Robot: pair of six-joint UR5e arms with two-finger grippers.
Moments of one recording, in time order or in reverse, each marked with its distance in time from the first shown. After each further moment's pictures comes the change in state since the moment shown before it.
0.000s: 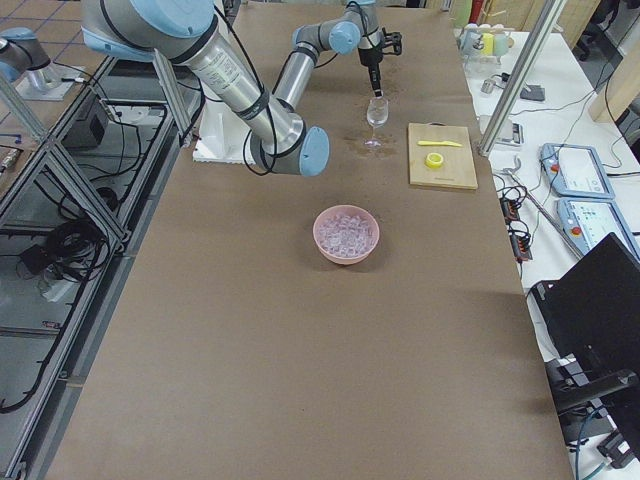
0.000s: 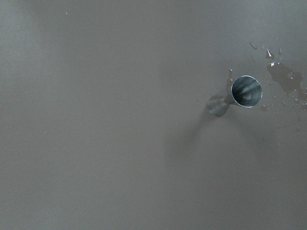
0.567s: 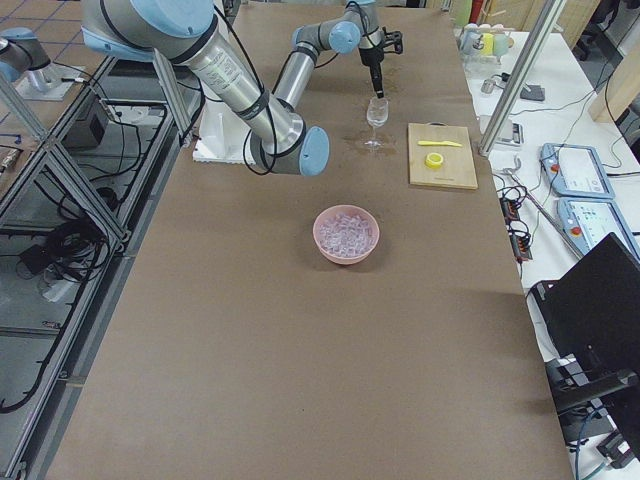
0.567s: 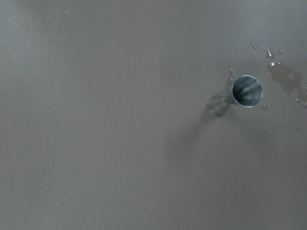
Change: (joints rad) left arm 0.000 0.000 0.001 0.000 0.000 0.000; right arm 0.000 0.000 0.004 0.002 -0.031 -0.004
